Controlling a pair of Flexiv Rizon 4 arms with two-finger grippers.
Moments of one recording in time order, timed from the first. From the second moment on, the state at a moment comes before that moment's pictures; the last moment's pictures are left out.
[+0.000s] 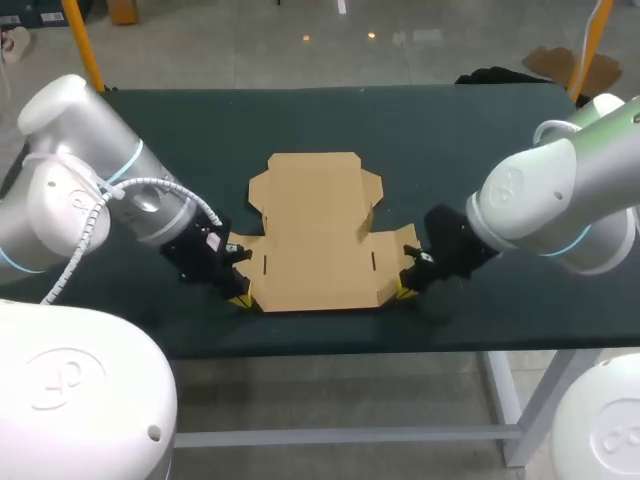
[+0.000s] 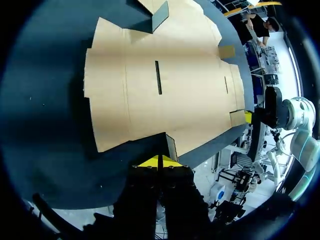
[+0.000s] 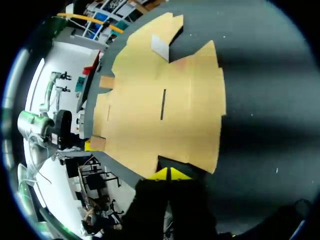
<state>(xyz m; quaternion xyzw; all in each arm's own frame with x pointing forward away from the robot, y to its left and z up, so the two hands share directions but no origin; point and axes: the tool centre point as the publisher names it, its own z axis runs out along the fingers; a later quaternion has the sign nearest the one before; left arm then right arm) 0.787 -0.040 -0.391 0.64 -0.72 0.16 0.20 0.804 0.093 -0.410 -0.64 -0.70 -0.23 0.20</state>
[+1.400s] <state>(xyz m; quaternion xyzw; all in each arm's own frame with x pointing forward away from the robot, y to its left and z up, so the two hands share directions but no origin) 0.789 -0.070 -0.386 0.64 -0.74 0.13 0.17 0.806 0.114 -0.406 -0.64 -0.72 -0.21 0.17</state>
